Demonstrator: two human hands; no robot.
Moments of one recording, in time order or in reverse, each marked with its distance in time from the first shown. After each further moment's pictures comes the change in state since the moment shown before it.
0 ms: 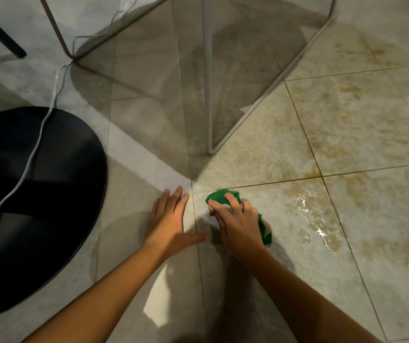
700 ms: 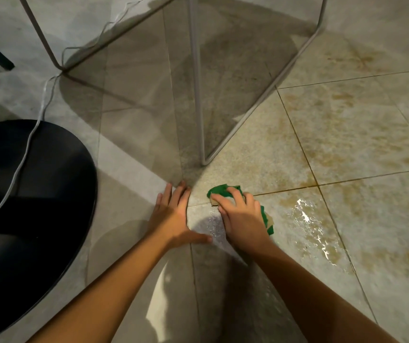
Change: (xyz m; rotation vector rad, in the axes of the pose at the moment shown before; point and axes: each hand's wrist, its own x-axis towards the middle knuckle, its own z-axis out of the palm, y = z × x) left_hand 0.045 0.010 -0.012 0.057 -0.044 0.077; right_hand 0.031 0.023 -0.008 0.009 0.032 0.052
